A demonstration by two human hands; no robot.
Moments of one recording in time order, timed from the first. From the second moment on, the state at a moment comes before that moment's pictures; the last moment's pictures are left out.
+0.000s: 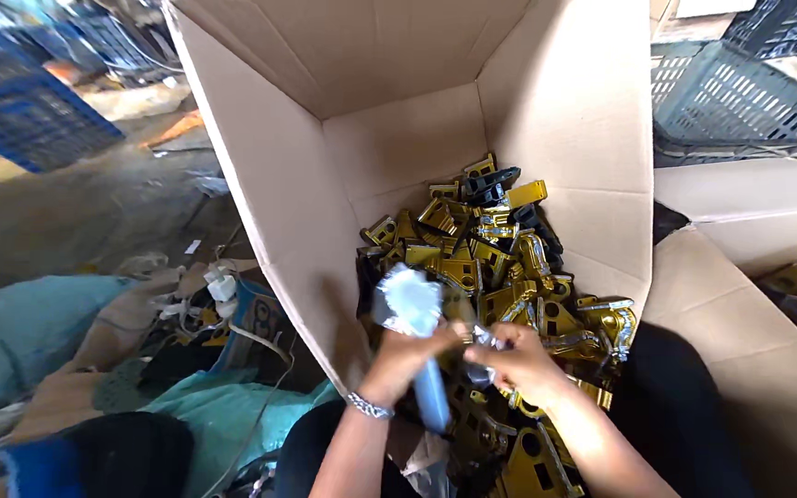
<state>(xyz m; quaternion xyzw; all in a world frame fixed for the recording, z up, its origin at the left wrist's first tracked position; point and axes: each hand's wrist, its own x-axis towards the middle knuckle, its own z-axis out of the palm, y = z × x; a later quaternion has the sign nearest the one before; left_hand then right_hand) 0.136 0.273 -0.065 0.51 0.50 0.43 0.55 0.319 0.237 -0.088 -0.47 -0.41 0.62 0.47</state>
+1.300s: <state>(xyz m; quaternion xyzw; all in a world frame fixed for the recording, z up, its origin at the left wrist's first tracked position) 0.157 0.279 -0.056 0.43 0.49 0.55 0.52 0.330 0.265 -0.060 -0.52 -0.66 0.36 0.41</state>
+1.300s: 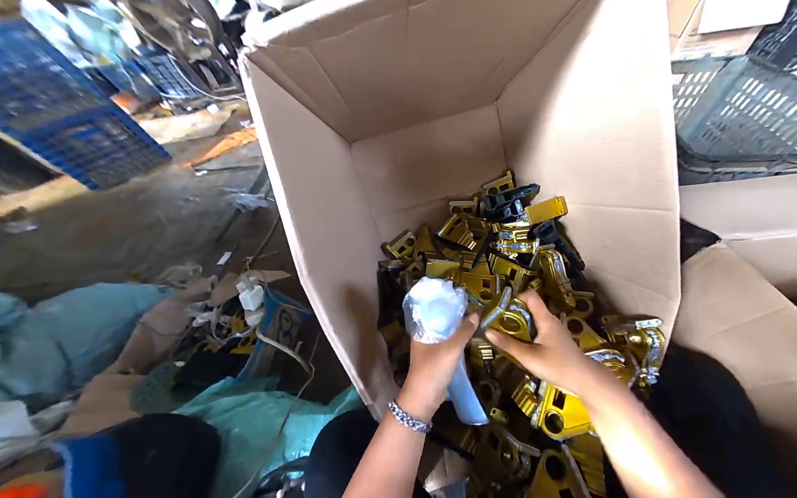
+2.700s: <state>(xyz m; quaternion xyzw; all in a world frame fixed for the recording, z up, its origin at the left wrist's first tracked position) 0.145 0.296 -0.096 0.65 0.52 0.52 0.21 0.297 0.305 -0.078 -0.58 -0.57 0.49 0.31</state>
